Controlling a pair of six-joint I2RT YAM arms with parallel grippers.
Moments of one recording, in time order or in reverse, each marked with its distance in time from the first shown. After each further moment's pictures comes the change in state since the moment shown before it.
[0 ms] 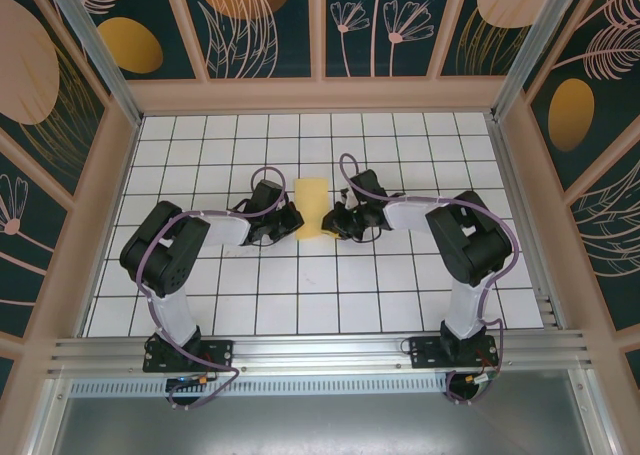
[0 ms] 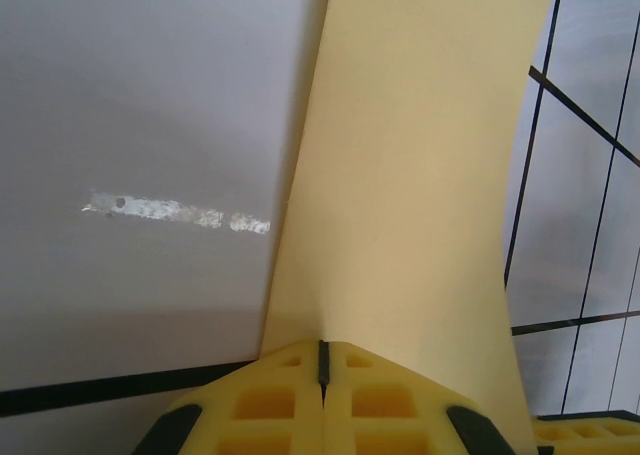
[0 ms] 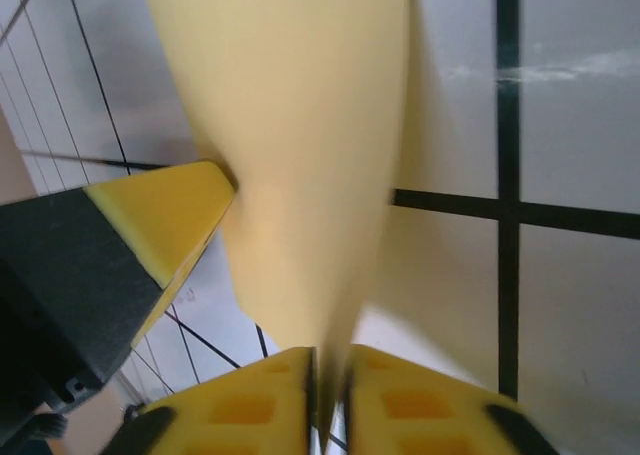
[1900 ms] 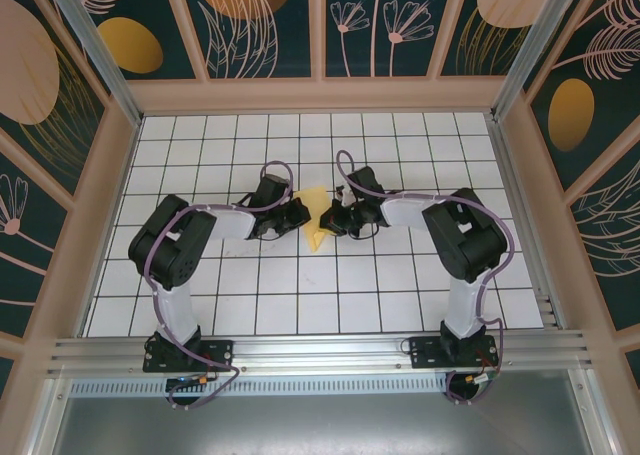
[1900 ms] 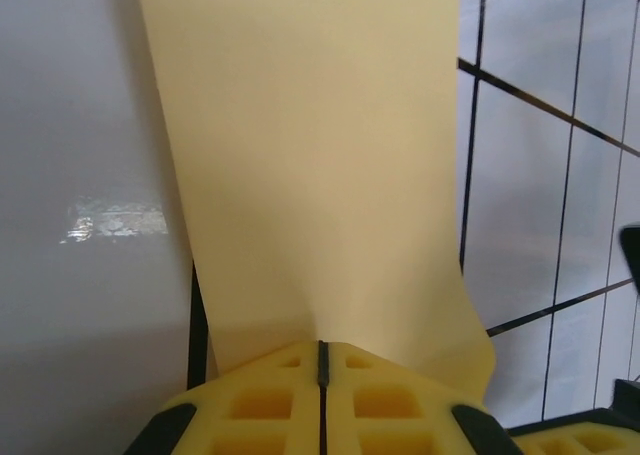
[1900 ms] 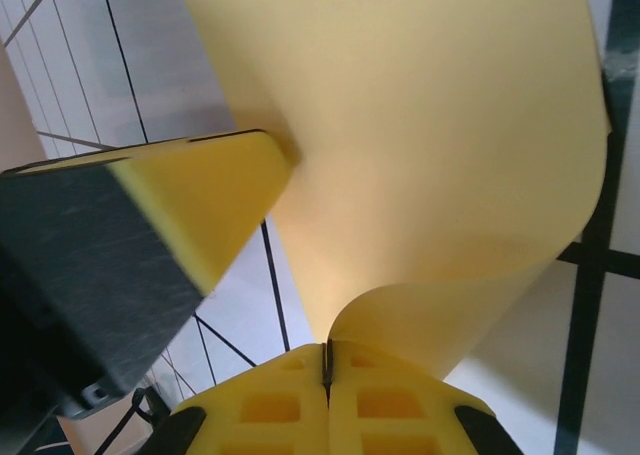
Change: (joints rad) left arm 0.001 0.050 0.077 0.008 0.051 0.088; right arm 0.001 0.036 0.051 -0.008 -0.049 -0.045
